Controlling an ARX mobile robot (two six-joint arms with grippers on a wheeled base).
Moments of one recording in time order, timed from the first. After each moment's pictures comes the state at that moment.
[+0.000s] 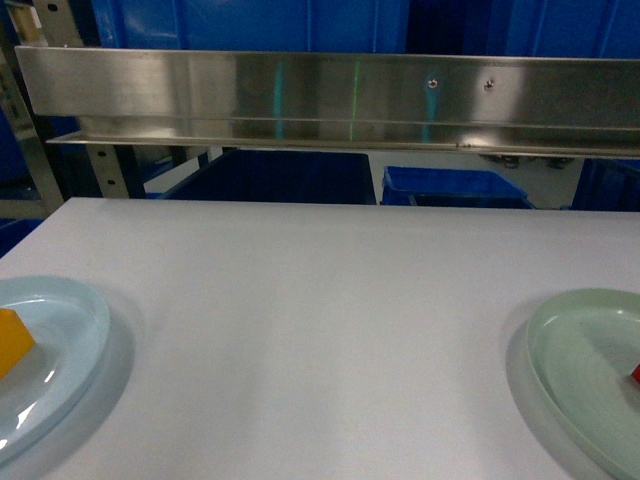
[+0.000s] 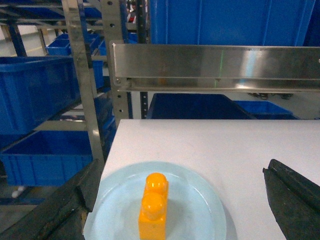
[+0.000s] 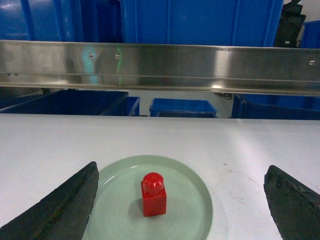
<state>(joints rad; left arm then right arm) -0.03 0.03 0.01 0.00 -0.01 -0.02 -0.01 0.01 0.01 0.00 -0.02 0.00</state>
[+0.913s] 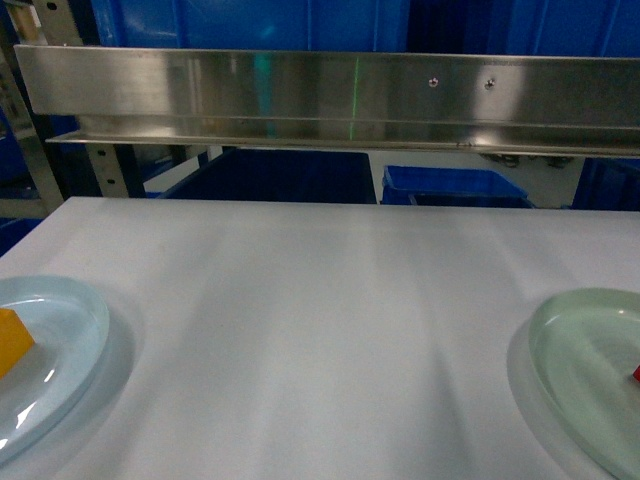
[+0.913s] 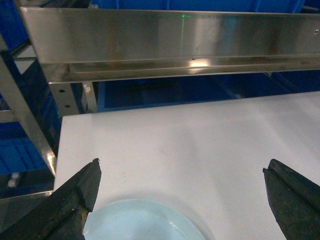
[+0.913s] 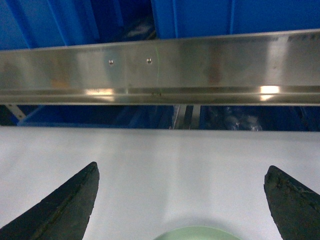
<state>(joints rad) 0.12 1.15 0.55 0.31 0.36 0.03 0.05 1.31 0.62 0.45 -0.14 0.13</state>
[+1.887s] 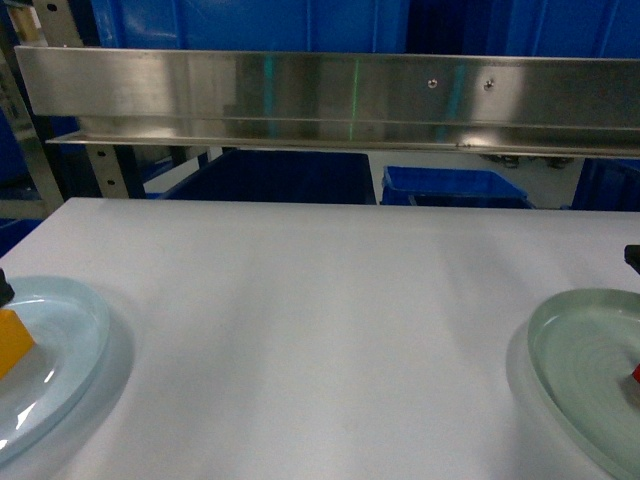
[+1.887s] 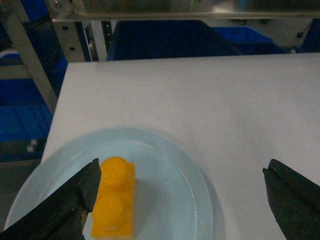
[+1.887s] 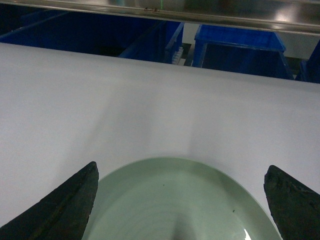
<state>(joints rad) -0.03 0.92 0.21 0.39 0.12 0.01 -0.01 1.44 0.44 0.64 -0.23 -0.06</state>
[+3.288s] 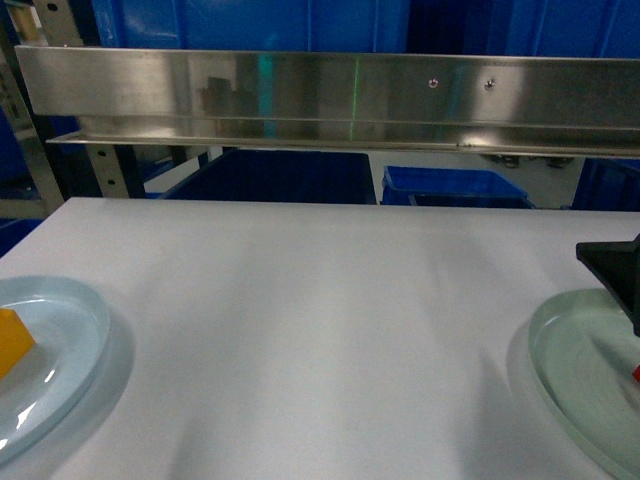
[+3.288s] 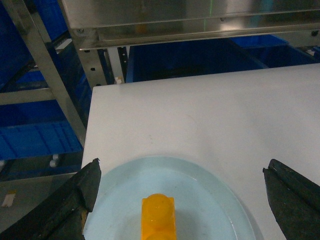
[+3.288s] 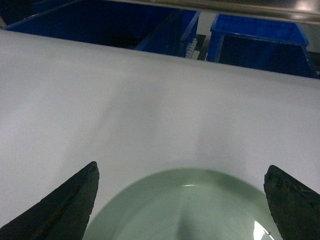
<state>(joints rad) 0.10 1.05 0.32 0.43 0.21 0.11 0.05 1.54 0.52 0.61 -0.21 -0.05</state>
